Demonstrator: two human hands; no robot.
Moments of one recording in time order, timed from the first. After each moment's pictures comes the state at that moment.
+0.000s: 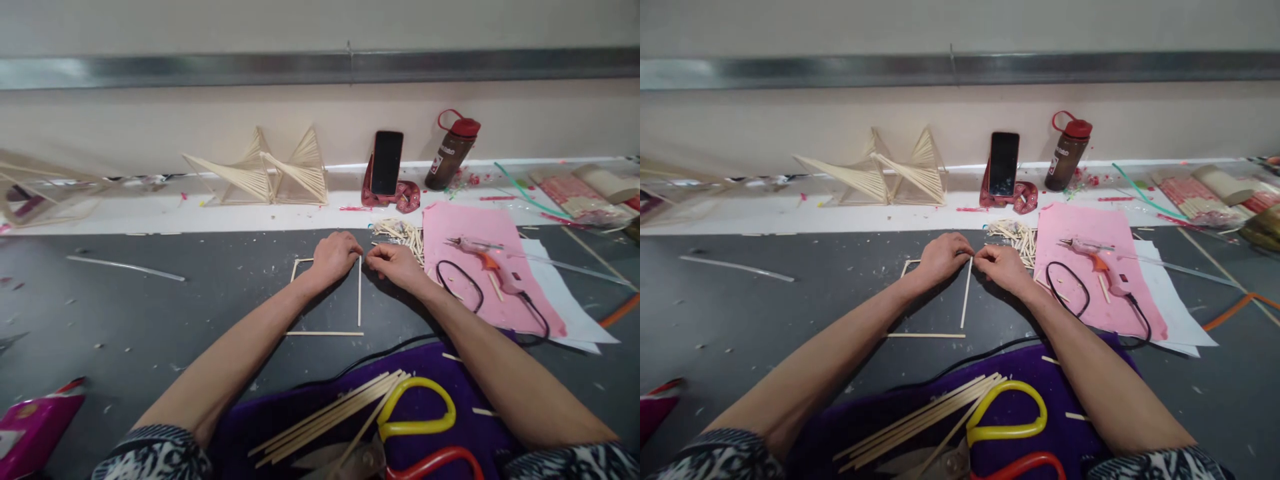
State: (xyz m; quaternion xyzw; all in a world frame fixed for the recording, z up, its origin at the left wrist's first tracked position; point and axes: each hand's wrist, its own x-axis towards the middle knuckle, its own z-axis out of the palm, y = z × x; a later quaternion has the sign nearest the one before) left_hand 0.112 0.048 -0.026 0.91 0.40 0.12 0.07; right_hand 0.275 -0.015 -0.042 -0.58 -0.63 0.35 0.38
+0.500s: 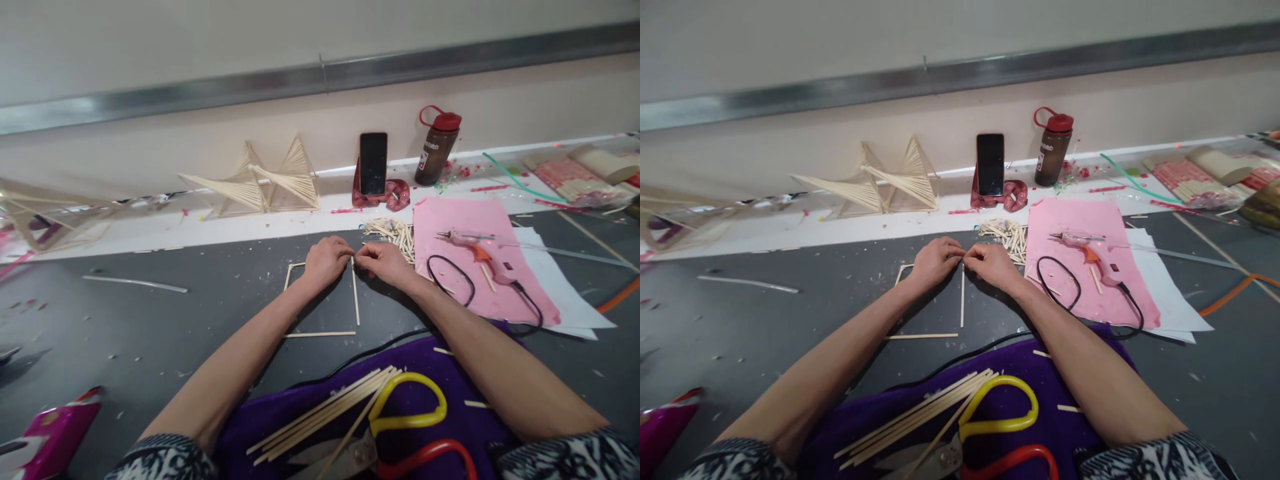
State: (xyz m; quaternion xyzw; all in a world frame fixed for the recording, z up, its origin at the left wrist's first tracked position) left_hand 0.113 0.045 -0.031 0.90 0.41 0.12 0.07; right_hand 0.276 -0.013 -0.043 -0.56 -0.64 0.35 0.40
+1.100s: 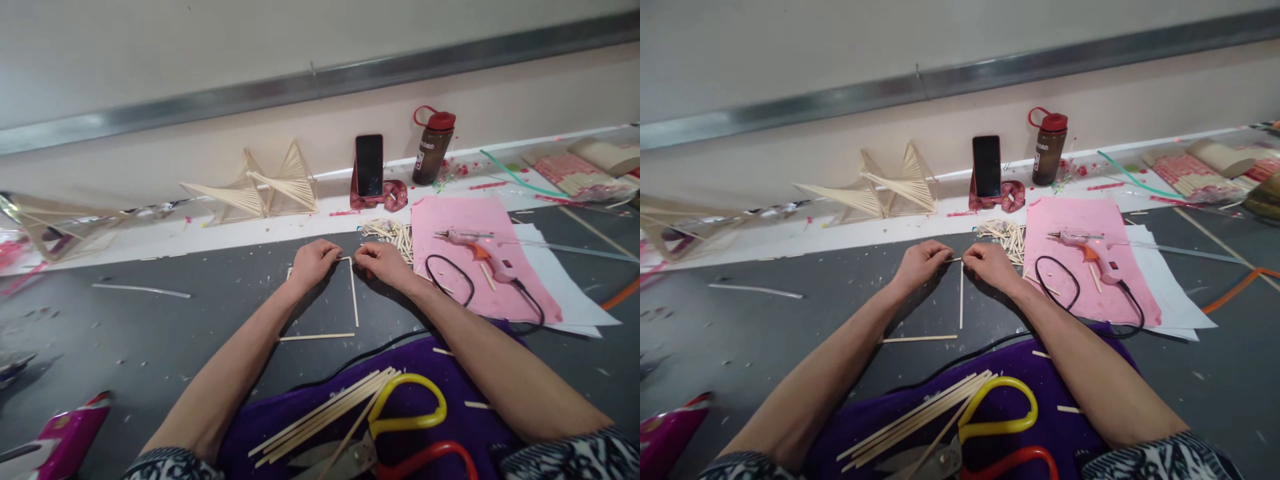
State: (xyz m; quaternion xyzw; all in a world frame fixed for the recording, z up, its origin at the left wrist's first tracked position) left_hand 0.097 0.045 -0.014 0.85 0.47 0.17 0.18; right_hand 0.277 -0.015 -0.038 -0.56 -0.64 0.34 0.41
